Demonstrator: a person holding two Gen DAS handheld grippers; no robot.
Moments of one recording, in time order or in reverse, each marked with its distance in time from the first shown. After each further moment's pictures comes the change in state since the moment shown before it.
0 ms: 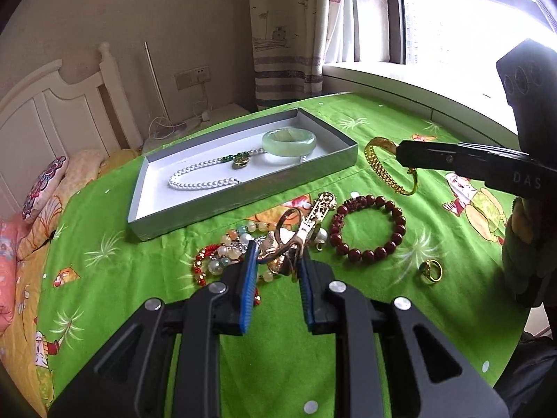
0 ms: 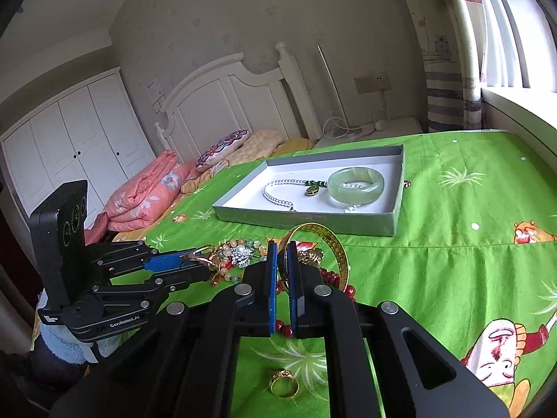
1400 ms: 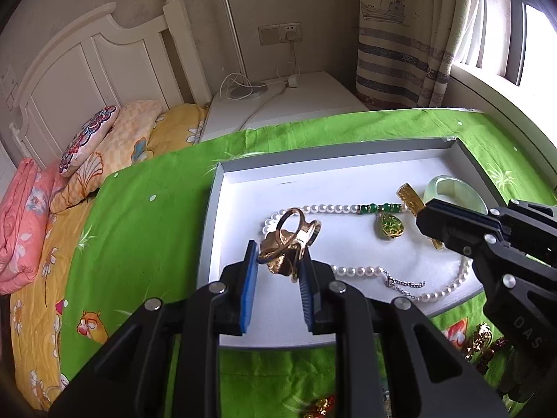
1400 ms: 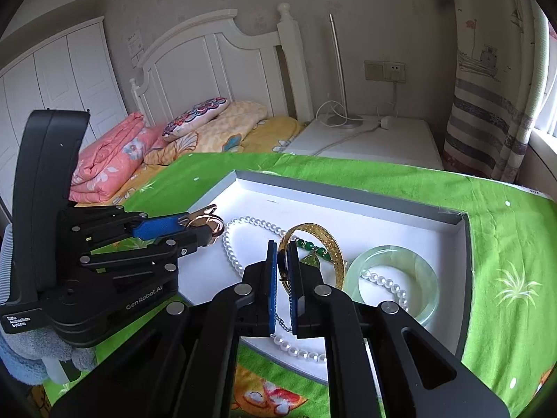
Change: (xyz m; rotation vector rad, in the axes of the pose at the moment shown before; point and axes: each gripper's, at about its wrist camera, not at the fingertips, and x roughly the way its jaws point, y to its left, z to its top) left arm 0.127 0.115 0.091 -0.221 0.189 0.251; right arm 0.175 0.004 0.088 -0.123 0.167 -0.131
